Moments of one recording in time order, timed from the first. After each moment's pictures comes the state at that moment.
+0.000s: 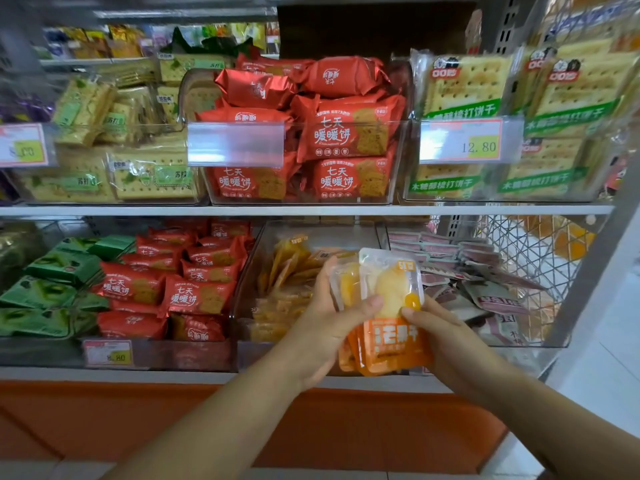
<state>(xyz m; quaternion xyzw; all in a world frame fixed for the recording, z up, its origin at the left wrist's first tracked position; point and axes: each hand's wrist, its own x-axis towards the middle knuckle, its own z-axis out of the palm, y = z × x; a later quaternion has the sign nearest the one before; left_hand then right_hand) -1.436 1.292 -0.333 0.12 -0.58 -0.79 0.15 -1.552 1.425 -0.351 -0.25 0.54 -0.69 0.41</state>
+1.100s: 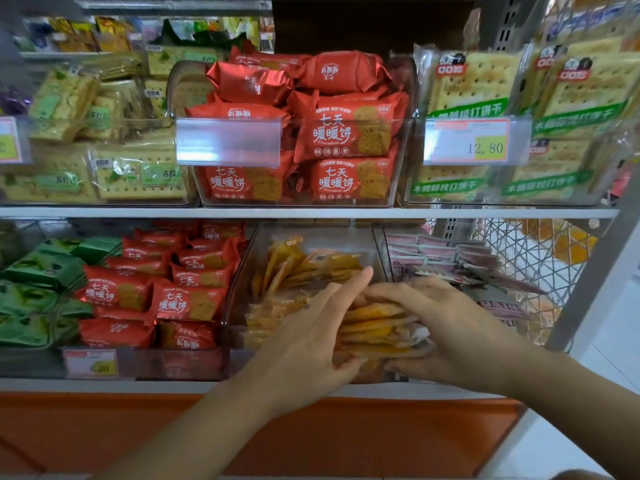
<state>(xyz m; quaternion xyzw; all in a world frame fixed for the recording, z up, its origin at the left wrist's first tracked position) -1.405 1.275 -0.333 -0.03 -0.94 -0.22 0.26 -1.557 1.426 -0.305 -0.70 0.68 -0.19 -0.10</state>
